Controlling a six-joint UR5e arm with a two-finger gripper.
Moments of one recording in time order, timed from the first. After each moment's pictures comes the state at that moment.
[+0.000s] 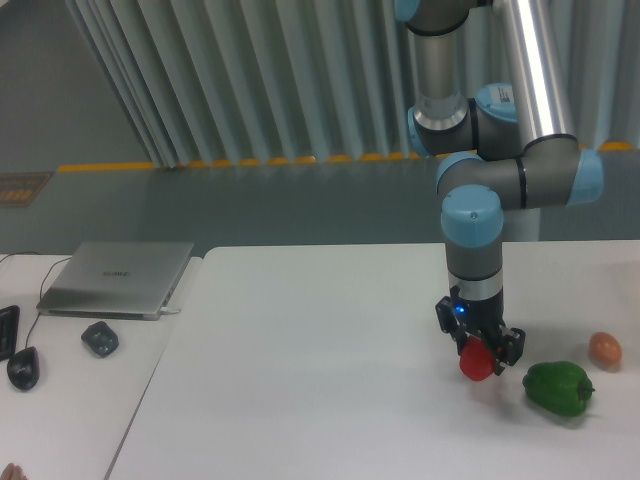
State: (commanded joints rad) arm 2.23 -1.94 -1.68 -1.01 1.60 0.70
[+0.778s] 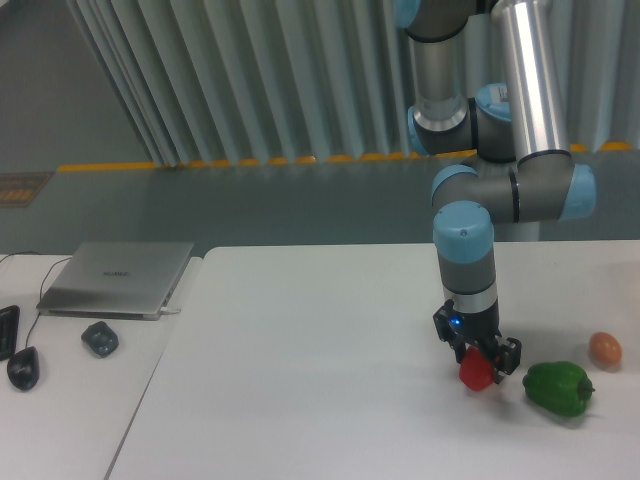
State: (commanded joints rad) arm 2.22 -1.97 -1.68 -1.00 1.63 0.69
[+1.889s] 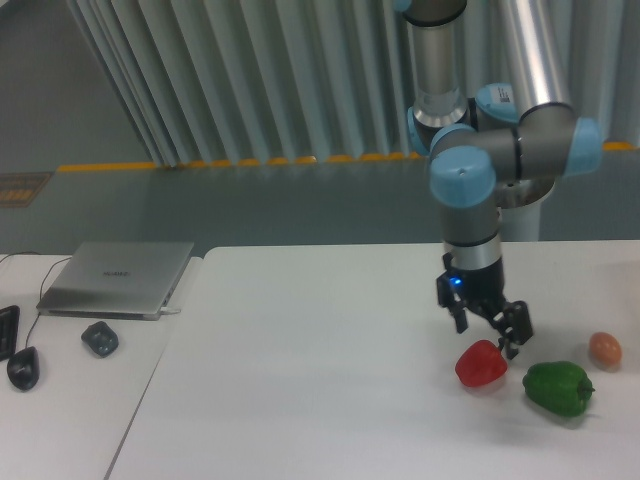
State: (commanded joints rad) arm 2.33 -1.85 -1.59 -1.11 1.63 1.04
